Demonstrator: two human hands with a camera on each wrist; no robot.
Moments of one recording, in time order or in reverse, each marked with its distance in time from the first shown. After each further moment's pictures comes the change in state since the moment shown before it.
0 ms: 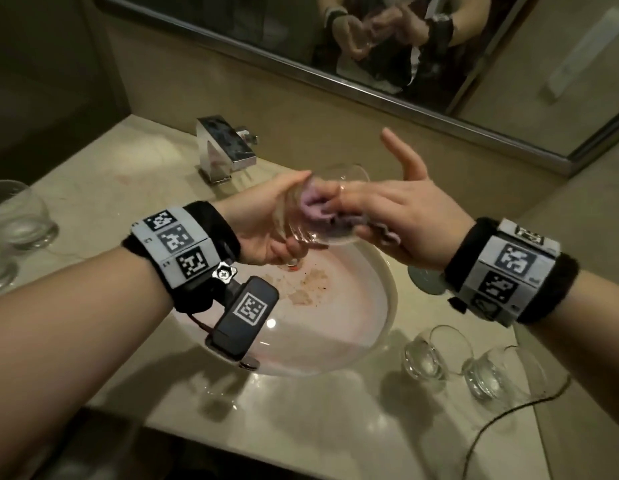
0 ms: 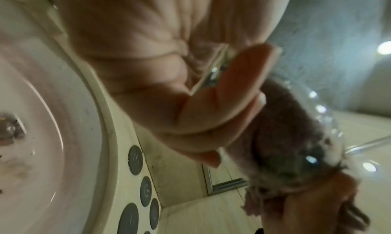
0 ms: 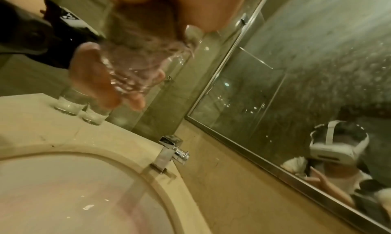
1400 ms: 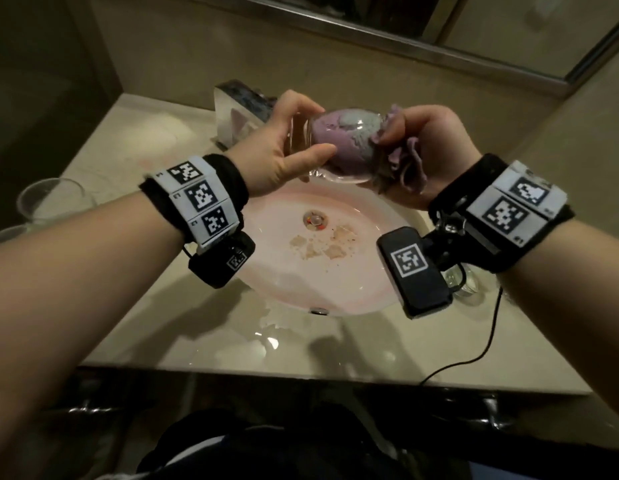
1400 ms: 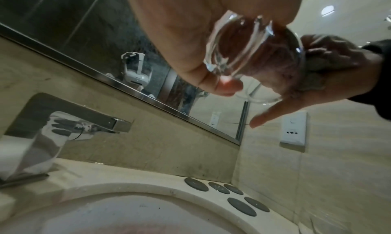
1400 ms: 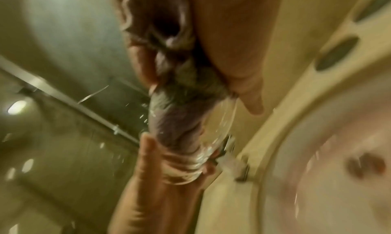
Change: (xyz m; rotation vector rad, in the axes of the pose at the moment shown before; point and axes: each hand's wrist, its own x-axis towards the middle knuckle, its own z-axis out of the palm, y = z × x) left_hand -0.062 0.003 -0.073 0.822 0.158 0.758; right_hand 0.103 -0.087 0.011 1.972 0.511 1.114
